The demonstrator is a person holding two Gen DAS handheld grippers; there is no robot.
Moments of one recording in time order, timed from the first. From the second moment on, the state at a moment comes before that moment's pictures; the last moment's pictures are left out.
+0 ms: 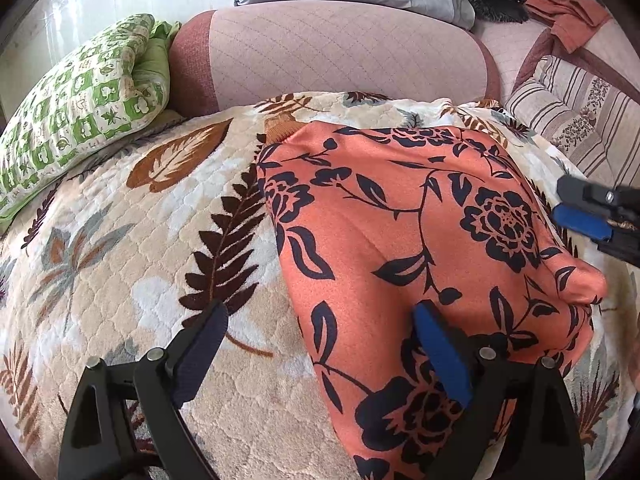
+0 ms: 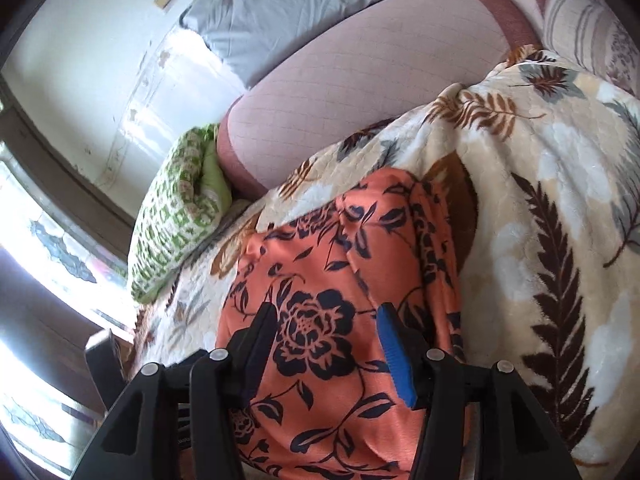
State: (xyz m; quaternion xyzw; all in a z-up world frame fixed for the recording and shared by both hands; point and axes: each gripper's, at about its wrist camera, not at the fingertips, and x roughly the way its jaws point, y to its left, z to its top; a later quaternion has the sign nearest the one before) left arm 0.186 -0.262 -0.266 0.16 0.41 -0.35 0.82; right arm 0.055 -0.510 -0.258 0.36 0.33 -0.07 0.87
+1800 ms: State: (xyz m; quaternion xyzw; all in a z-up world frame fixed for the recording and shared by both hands) left arm 0.230 -0.250 -0.275 0.03 0.51 -0.36 0.78; right arm 0.037 -0.566 -0.301 0.46 0.38 -0.04 0.80
